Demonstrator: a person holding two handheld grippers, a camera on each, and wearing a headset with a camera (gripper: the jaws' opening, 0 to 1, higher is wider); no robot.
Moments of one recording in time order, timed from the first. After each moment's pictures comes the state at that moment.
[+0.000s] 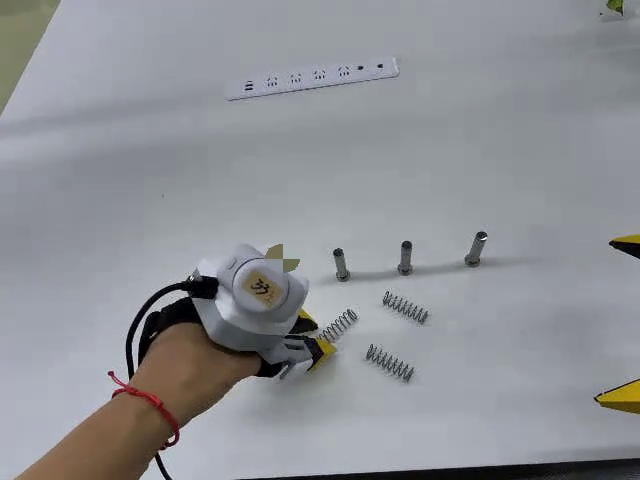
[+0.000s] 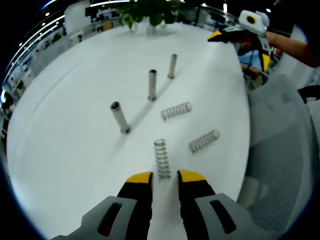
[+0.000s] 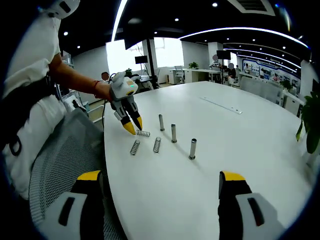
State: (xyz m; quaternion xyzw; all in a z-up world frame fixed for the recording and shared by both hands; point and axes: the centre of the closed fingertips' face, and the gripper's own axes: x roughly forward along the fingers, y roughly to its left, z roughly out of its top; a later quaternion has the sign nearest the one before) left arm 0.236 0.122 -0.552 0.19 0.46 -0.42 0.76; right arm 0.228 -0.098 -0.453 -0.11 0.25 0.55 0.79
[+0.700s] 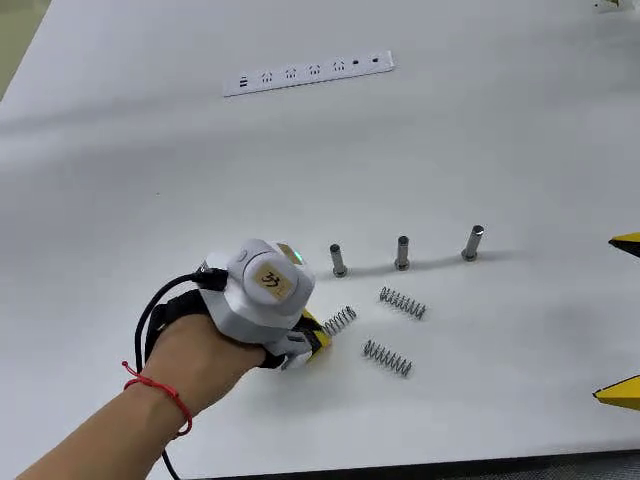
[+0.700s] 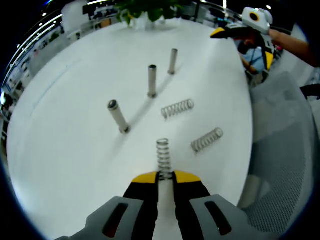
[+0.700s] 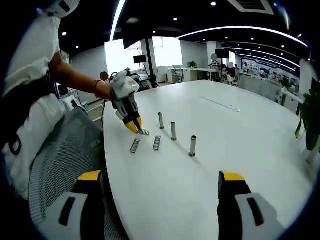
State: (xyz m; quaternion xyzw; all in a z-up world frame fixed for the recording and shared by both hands) left arm 0.237 0.123 -0.555 0.20 0.47 -0.42 0.75; right arm 0.225 -0.101 -0.457 -0.11 0.25 0.55 0.79
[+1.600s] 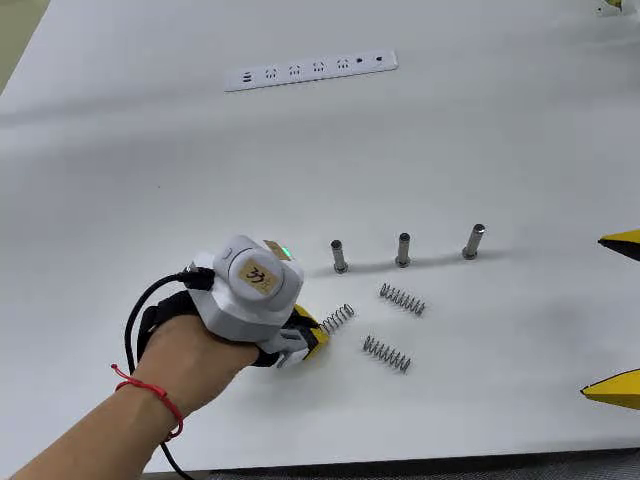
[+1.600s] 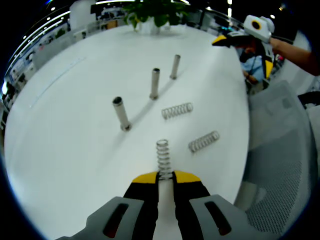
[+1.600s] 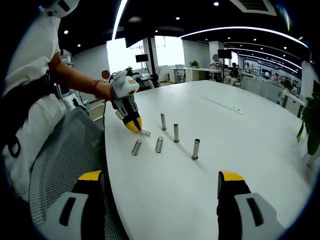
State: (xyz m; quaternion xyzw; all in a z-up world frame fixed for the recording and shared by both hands) left arm 0.232 0.125 -0.551 0.16 0.47 -0.41 0.77; right arm 0.226 -0.095 -0.457 -0.12 0.25 0.55 0.79
